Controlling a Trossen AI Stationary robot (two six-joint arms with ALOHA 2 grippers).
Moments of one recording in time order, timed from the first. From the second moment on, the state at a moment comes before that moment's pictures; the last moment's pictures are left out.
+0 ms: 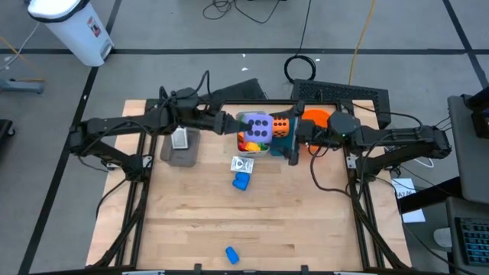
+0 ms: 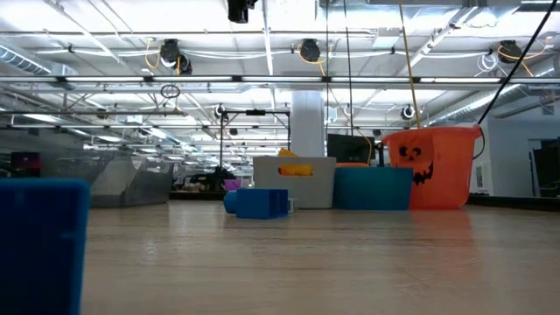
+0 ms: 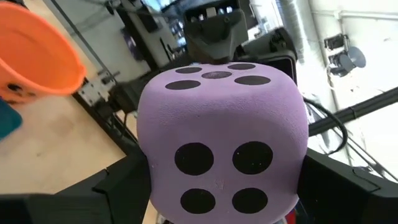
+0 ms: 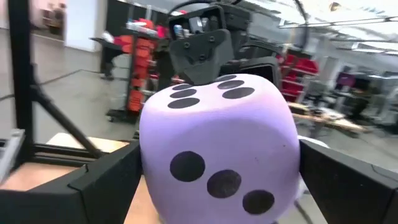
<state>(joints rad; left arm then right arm) 0.21 1.37 1.22 0.11 0.41 -1.06 -0.02 1.13 1.04 0.18 0.14 -0.23</state>
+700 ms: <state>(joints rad) 0.22 1.40 1.22 0.14 0.43 -1.08 0.04 1.14 1.04 0.13 0.10 -0.24</state>
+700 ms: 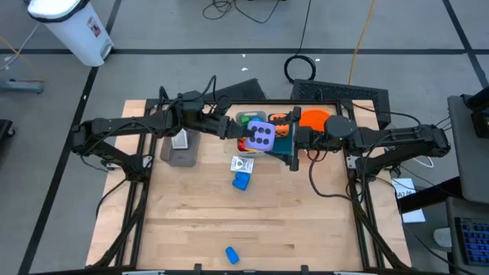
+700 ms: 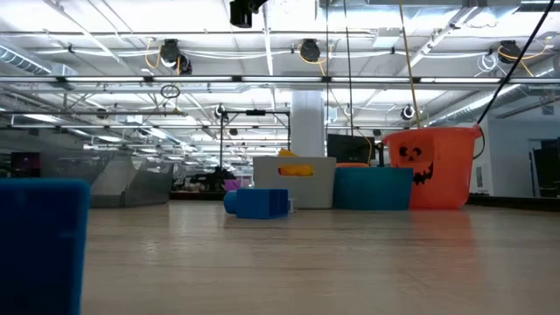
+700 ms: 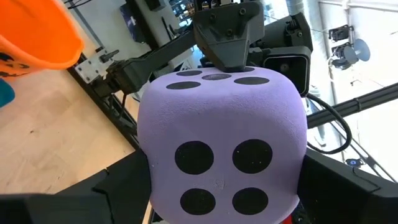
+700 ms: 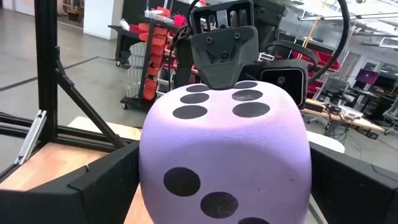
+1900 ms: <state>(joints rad) 0.22 1.40 1.21 0.21 0.42 -1.08 0.02 1.16 1.04 0.14 0.11 -0.27</state>
